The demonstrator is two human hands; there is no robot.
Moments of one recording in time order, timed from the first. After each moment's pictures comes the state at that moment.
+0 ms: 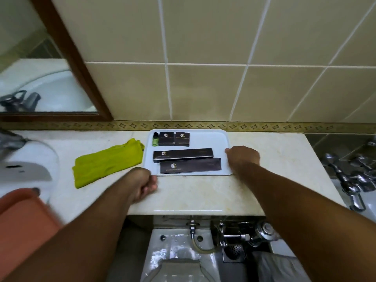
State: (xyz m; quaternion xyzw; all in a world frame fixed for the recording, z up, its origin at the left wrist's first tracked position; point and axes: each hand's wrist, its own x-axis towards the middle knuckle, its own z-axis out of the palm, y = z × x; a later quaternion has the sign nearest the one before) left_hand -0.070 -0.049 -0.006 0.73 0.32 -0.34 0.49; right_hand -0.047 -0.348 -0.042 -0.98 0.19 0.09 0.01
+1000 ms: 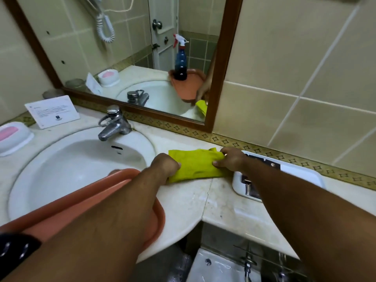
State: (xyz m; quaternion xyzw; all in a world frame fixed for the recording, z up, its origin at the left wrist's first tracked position) left_hand -0.039 0.159 0.006 0.88 0.26 -0.14 0.39; right_hand 0.029 -0.056 0.012 -0.96 -0.06 0.20 0.20
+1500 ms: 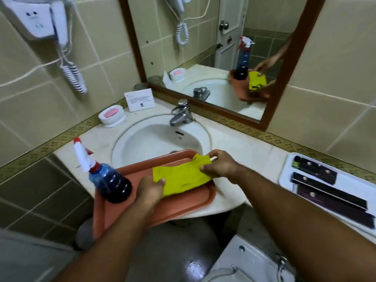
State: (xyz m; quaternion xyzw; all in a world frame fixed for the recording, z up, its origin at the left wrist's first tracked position) left_hand -0.259 0.264 0.018 0.77 0.46 0.05 0.43; right_hand -0.098 0.091 0.037 -0.82 -0.12 0.31 0.46
